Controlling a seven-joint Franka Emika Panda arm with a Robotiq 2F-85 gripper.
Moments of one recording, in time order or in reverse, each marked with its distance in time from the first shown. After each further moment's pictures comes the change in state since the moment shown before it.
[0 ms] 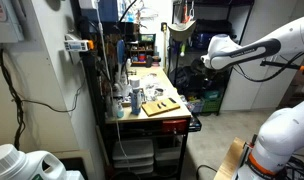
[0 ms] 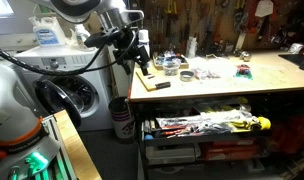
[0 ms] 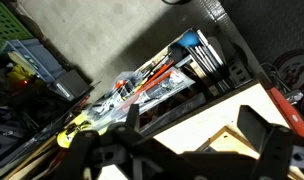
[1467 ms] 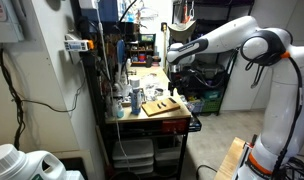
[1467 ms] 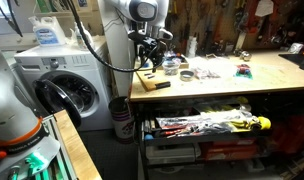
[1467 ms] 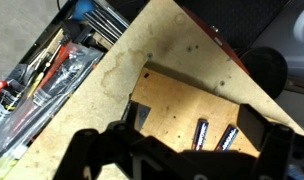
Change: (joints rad) arm 0.097 0.711 0.113 0.672 0.447 -0.377 0.133
